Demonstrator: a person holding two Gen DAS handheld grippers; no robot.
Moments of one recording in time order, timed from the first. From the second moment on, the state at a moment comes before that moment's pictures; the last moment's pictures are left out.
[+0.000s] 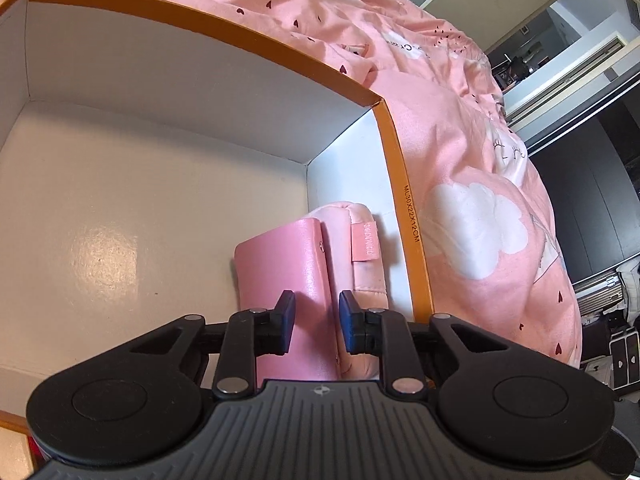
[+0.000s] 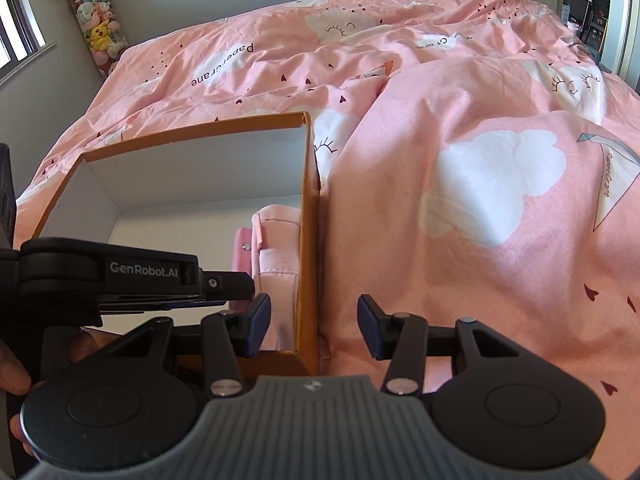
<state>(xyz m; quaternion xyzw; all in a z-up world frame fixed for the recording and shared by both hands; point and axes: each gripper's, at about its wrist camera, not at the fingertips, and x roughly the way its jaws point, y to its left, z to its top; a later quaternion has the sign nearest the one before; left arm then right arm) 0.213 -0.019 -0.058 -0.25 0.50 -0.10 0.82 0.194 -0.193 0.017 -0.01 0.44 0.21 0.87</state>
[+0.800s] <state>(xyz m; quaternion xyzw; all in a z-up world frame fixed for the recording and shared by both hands) 0.114 0.025 0.026 -0.15 0.42 -0.09 0.89 0.127 -0.206 0.046 0.05 0.39 0.25 0.89</state>
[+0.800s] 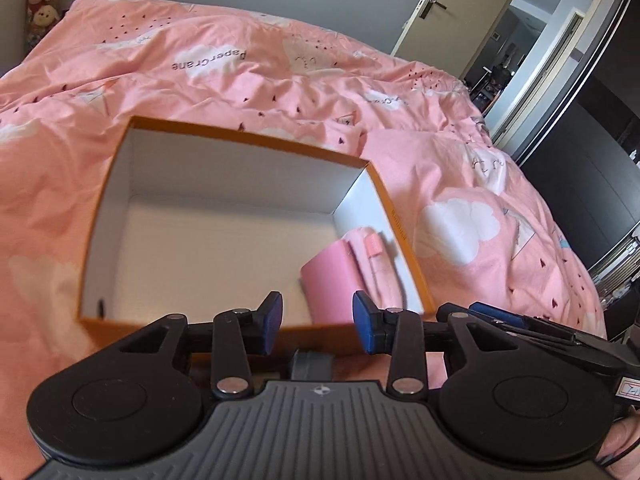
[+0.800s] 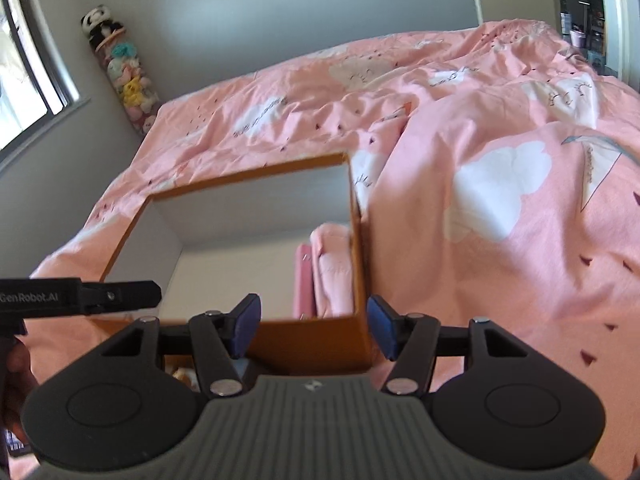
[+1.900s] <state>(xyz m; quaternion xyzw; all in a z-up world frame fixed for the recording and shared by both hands) 0.052 0.015 -0.039 -0.15 0.53 -0.07 0.83 0.073 -0.138 -0.062 -0.09 0.59 0.33 0.74</state>
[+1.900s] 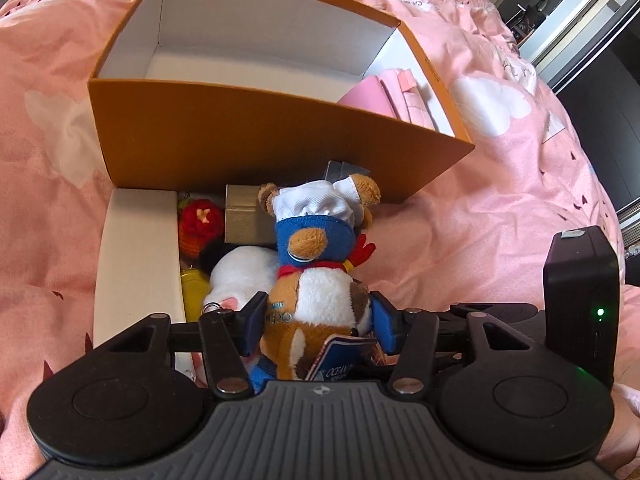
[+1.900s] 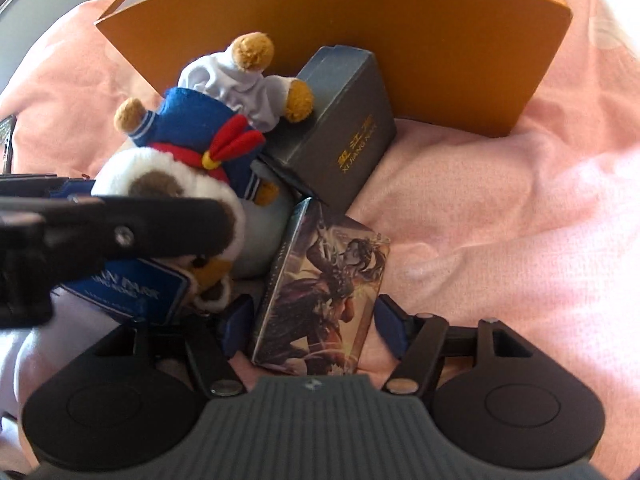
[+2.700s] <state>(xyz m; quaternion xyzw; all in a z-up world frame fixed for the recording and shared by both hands) 0.050 0.052 -0.025 -0.05 0.53 0.03 0.84 0.123 -0.177 -0.035 -0.06 0.59 0.31 0.74</state>
